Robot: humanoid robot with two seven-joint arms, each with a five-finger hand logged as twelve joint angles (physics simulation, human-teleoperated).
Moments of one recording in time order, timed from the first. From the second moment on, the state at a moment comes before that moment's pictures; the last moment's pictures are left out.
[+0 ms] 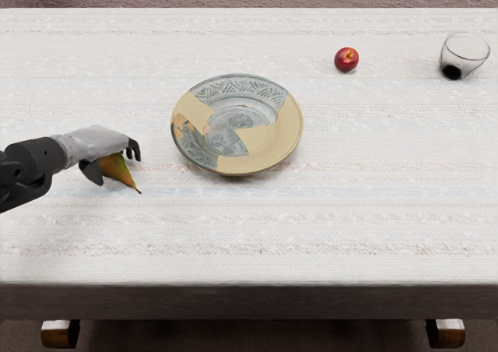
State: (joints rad) left arm -1.36 0.70 0.52 -1.32 1.25 0.18 0.05; right arm -0.05 0.00 -0.06 0.14 0.04 0.06 -0.09
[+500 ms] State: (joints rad) left arm -1.35 0.70 0.52 -1.32 1.24 0.18 0.05; right arm -0.05 0.00 -0.06 0.14 0.04 0.06 -0.09
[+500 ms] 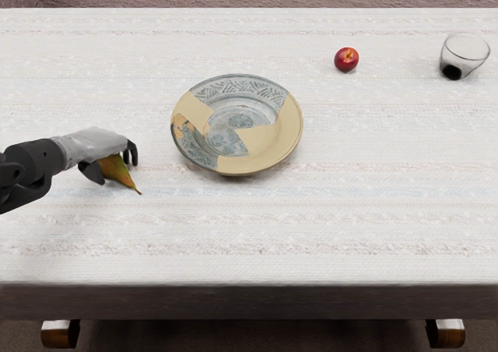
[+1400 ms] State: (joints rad) left arm -1.35 0.70 0.51 -1.33 1.17 0.17 0.05; right arm -0.05 0.00 -0.06 0.14 0.04 0.06 -0.09
